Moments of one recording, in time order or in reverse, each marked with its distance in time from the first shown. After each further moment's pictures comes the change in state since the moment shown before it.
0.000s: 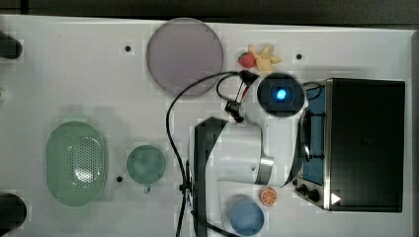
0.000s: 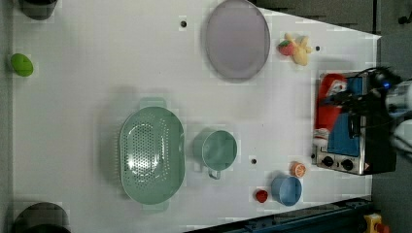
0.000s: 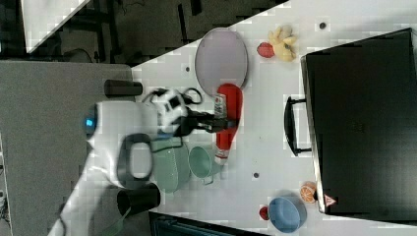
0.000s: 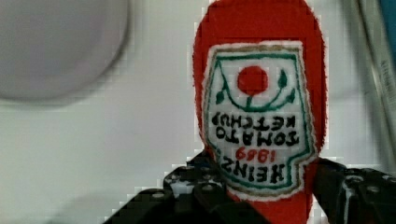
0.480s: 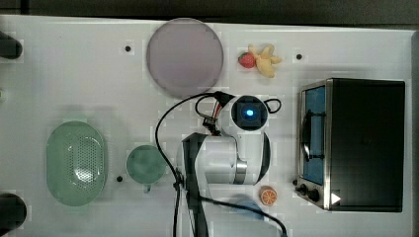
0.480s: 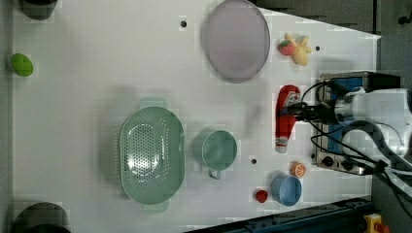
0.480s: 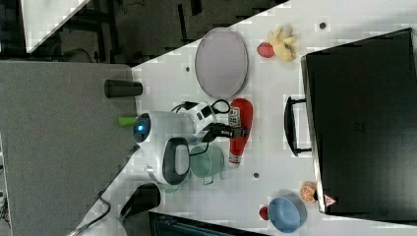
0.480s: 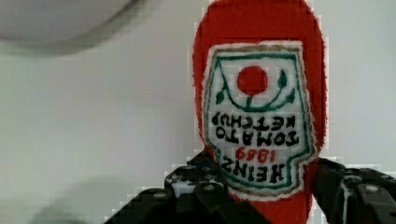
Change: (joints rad) arm 0.030 0.176 0.028 -0.129 -0.002 0.230 -0.004
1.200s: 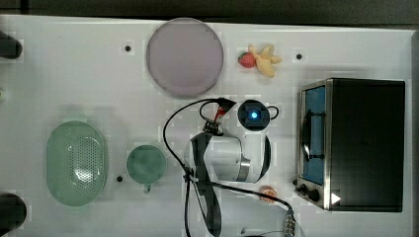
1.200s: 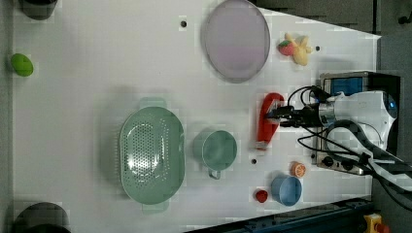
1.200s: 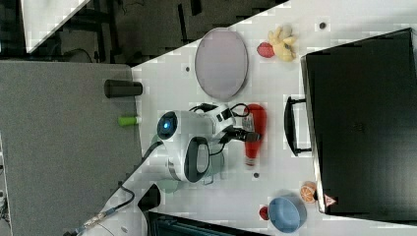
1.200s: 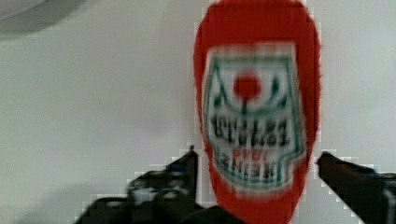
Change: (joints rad) arm 0.006 0.114 -0.039 0.000 -0.002 0.062 0.000
